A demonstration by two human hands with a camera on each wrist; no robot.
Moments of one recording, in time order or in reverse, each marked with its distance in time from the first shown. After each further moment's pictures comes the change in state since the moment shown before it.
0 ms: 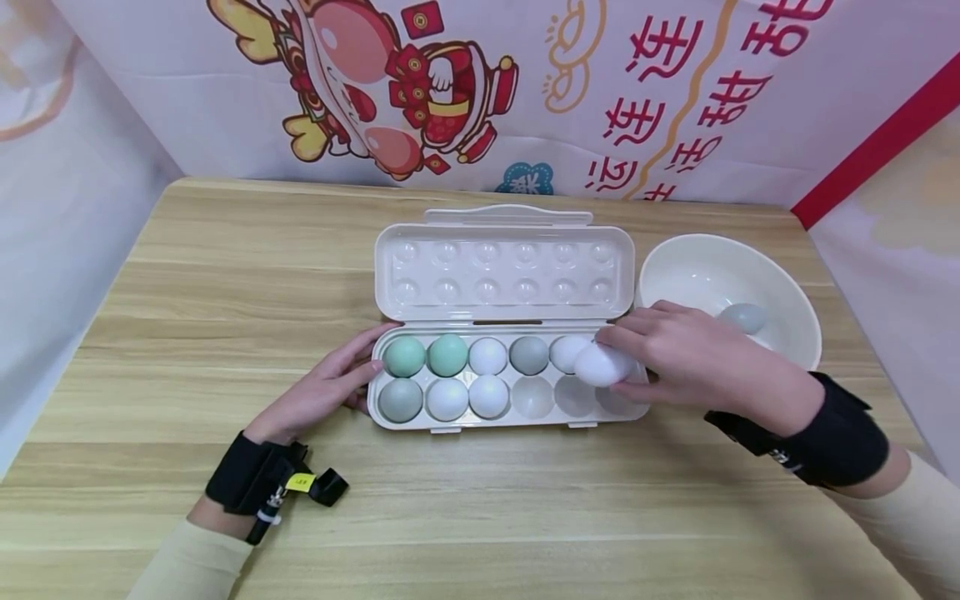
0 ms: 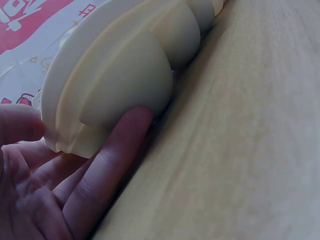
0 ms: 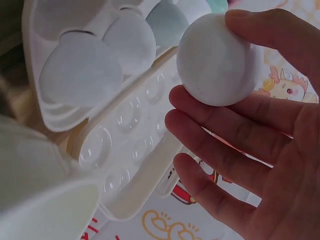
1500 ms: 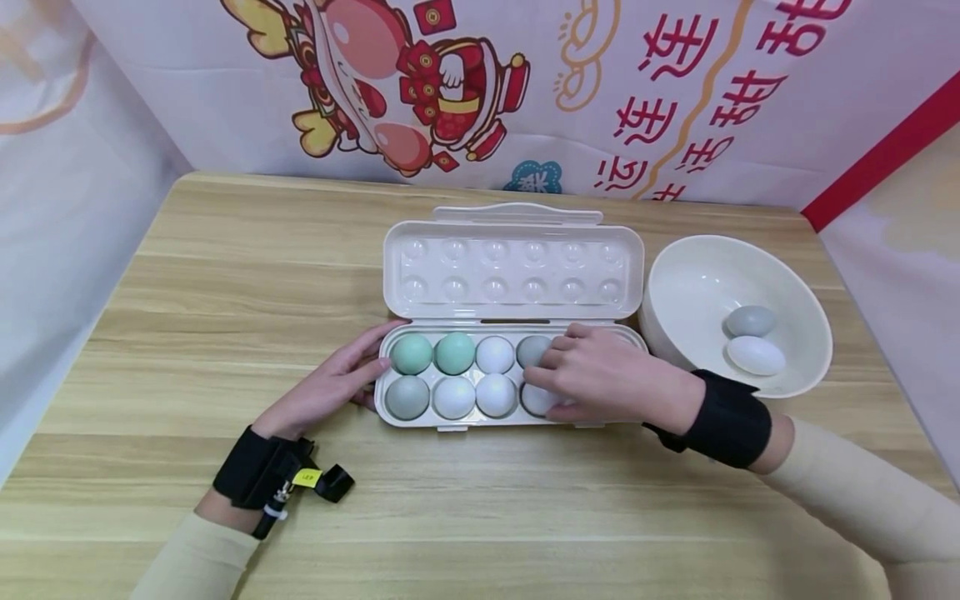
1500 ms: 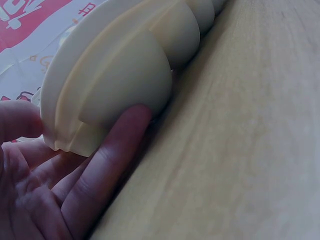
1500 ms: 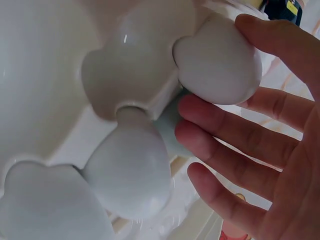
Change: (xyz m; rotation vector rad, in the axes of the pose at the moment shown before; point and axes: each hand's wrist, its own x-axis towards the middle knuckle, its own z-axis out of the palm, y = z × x) left_hand 0.001 -0.001 0.000 -0.002 -0.008 0.002; right_hand 0.056 -0.030 0.044 -0.201 -0.086 -0.275
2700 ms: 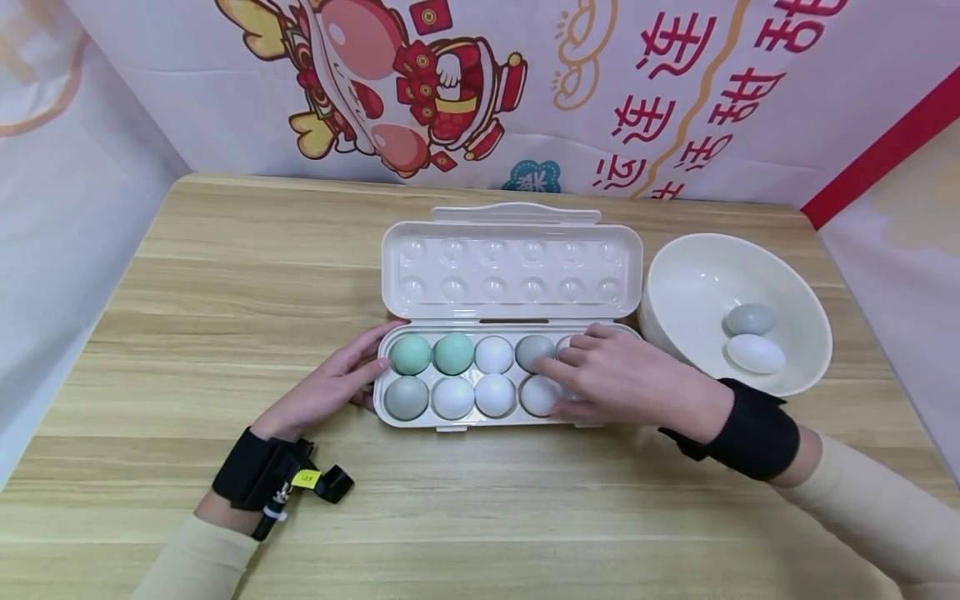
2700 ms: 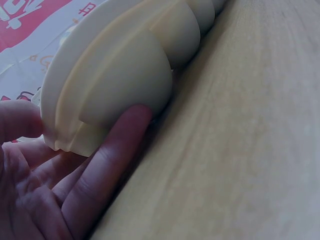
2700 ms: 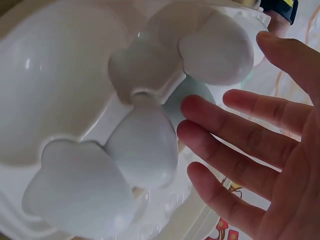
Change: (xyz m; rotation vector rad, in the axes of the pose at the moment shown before) left_hand 0.001 0.001 -0.002 0.010 -0.004 0.003; right_hand -0.016 0.001 0.002 0.019 0.115 0.063
